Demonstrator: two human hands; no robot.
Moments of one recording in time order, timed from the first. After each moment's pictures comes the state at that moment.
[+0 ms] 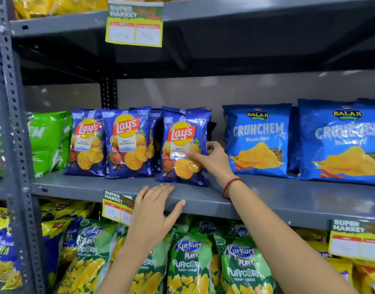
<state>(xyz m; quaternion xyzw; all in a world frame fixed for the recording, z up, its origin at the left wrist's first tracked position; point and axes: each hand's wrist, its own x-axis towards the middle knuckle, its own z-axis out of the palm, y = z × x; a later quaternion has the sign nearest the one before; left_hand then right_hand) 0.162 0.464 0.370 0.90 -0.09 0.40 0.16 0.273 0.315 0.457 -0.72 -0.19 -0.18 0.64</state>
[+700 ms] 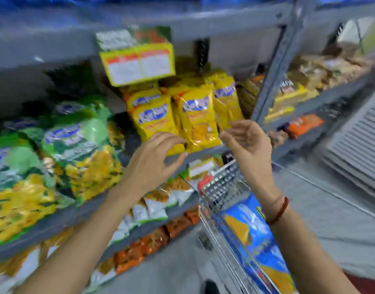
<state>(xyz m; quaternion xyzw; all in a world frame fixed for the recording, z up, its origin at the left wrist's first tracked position) 0.126 0.154 0.229 0.81 -0.49 0.11 0.29 0.020 -0.023 0.225 -0.72 0.15 -0.37 0.56</state>
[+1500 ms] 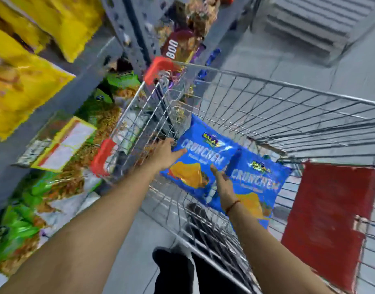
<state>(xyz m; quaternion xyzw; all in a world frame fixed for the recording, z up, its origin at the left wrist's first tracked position) 0.084 -0.111 -0.106 0.83 -0.34 -0.42 0.11 -0.108 -0.121 -0.177 -0.30 0.69 -0.11 0.65</state>
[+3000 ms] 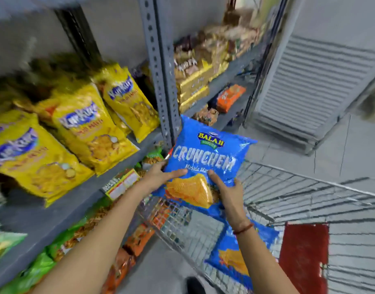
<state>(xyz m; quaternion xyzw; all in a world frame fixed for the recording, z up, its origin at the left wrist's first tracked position) 0.100 -0.075 0.098 0.73 -0.31 -0.45 0.41 -0.090 -0.142 0.080 -0.46 0.47 -0.37 0.66</state>
